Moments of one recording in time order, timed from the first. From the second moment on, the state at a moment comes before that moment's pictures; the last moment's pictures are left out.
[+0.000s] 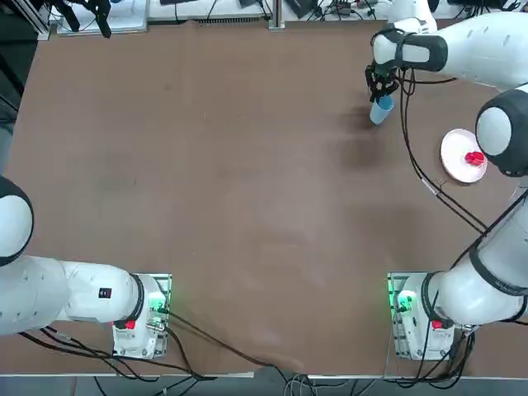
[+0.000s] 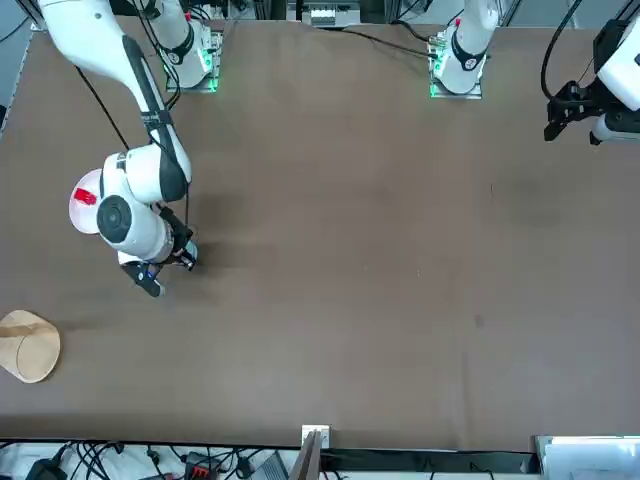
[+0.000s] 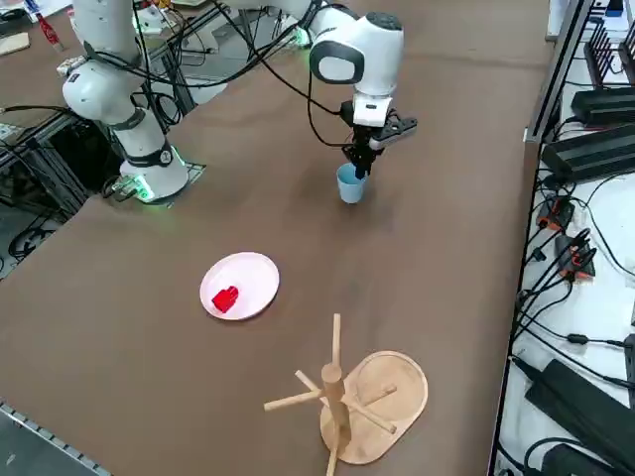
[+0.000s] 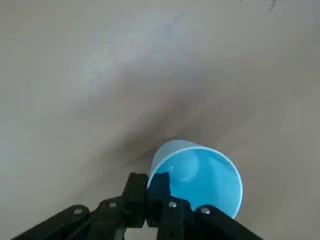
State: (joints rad) arm 0.17 0.49 0.04 -1.80 -0.04 2.16 0.79
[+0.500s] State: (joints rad) arm 0.19 0.52 0.04 -1.79 -0.05 2.15 0.81
